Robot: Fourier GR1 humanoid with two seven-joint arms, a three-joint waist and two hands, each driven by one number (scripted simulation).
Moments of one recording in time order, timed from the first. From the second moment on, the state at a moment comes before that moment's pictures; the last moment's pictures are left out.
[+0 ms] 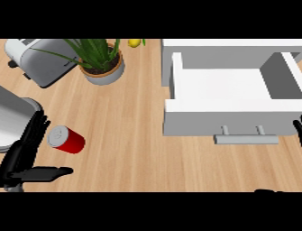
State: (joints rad) left arm 0.03 0.17 0.24 -1.31 0.00 -0.23 -0.28; right arm 0.24 -0.04 -0.21 -2.03 -0.03 0.19 0.01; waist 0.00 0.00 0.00
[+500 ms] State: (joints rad) left arm 0.00 0.22 0.28 -1.14 0.00 -0.26 -0.39; right arm 0.24 -0.04 -0.23 -2.07 -0.05 0.19 0.04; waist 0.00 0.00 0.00
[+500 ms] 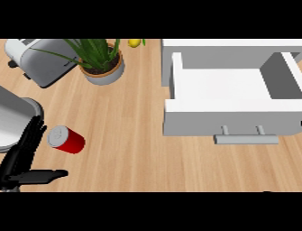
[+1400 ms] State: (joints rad) left arm -0.13 0.22 0.27 -0.87 -0.02 -0.21 -0.51; right arm 0.22 -0.04 -0.24 -2.11 -0.06 0.19 0.10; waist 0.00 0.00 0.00
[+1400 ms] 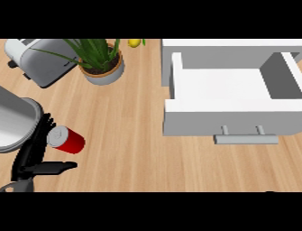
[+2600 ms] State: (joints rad) left arm -0.27 0.18 0.21 -0.79 0.01 -0.20 -0.50; right arm 0.27 -0.03 -0.26 -2.16 -0.10 0.22 0.10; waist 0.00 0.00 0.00
